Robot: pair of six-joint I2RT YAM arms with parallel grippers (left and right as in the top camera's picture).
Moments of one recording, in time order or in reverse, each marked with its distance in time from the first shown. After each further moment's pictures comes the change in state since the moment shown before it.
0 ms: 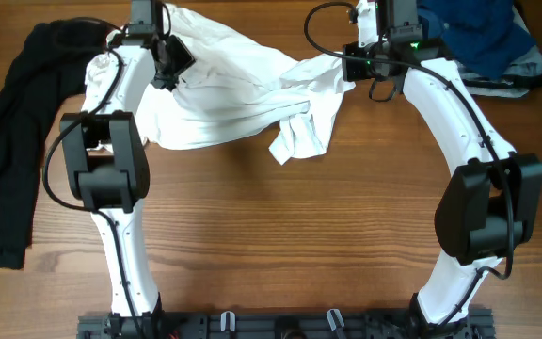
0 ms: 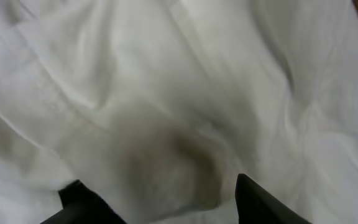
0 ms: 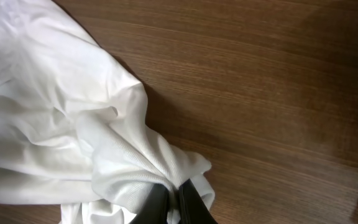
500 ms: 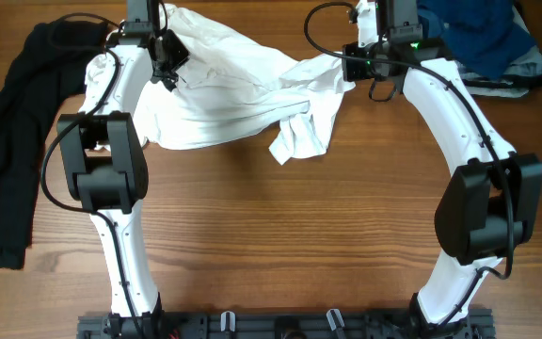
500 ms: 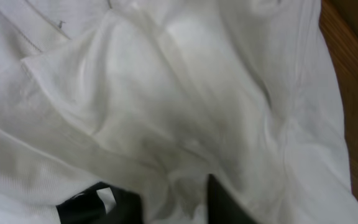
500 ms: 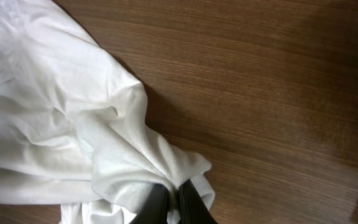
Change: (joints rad) left arm 0.006 -0.008 0.000 0.042 -0.001 0.001; right arm 0.000 0.000 0.000 0.000 0.000 0.000
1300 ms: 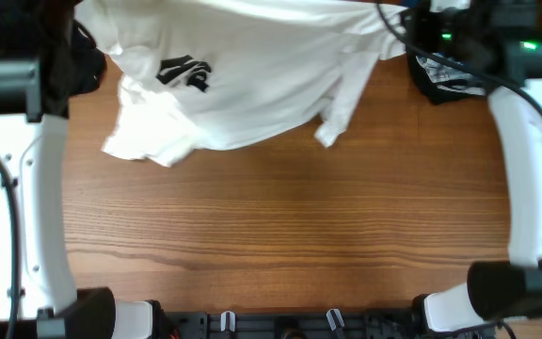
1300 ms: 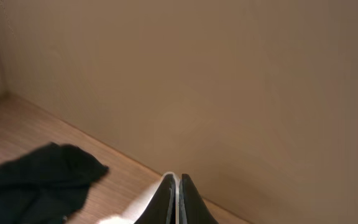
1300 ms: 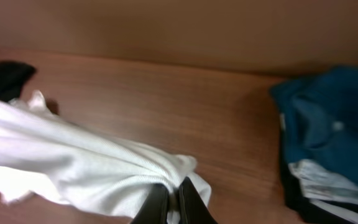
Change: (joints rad) left arm 0.047 -0.795 0.003 -0.025 -0.277 0.207; right arm -0.160 -0.320 0.237 -0.308 -0.137 -0.058
